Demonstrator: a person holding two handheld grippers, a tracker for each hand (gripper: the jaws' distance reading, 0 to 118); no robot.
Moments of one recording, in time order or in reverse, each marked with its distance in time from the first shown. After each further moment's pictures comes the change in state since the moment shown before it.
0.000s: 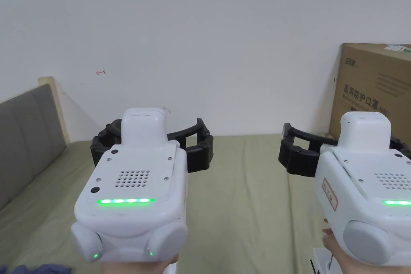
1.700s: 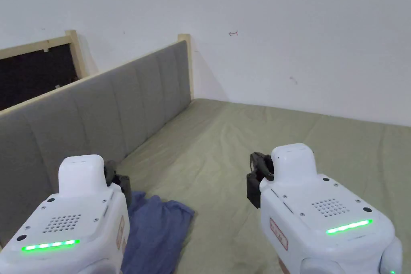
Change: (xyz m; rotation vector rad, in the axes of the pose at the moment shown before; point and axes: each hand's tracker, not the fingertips) left arm -0.244 -0.077 0.109 -0.314 0.527 0.022; right arm -0.254 -0.088 -0.004 -0.265 0.723 0.055
